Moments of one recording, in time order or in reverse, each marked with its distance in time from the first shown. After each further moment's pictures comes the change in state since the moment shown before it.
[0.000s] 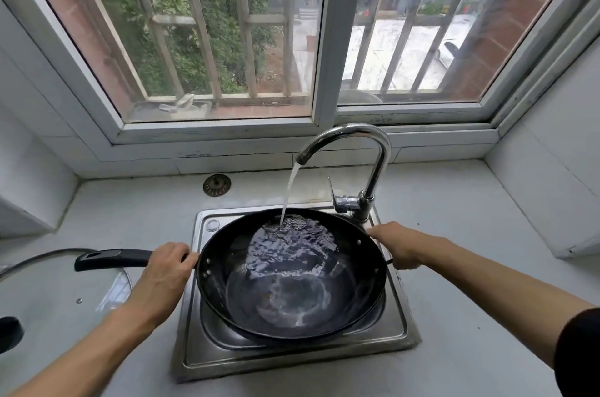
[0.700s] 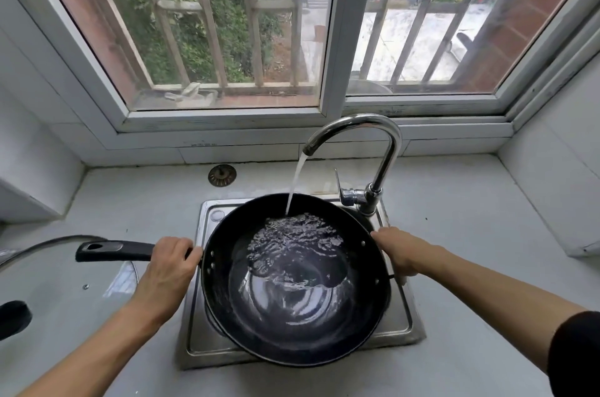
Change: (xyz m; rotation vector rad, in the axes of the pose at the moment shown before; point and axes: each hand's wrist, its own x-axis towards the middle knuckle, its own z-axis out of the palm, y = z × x) left_hand -0.011 0.008 0.004 0.089 0.007 -0.045; right_hand 0.010 -0.014 0.022 -0.072 -0.071 0.065
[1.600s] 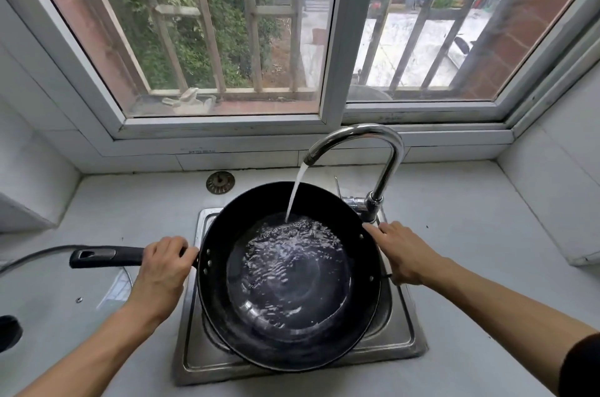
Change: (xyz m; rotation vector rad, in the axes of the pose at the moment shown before) left_hand 0.014 -0.012 0.008 -0.003 -0.011 -0.106; right_hand -0.010 0.003 -0.005 -0.047 0.305 -0.071
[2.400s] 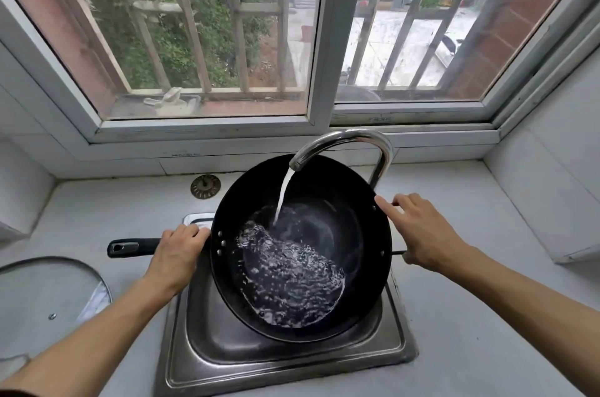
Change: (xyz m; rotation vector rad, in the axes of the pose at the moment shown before) left_hand 0.063 0.018 0.022 0.012 -0.151 0.040; right_hand -0.019 0.029 -0.050 -0.149 0.146 0.102
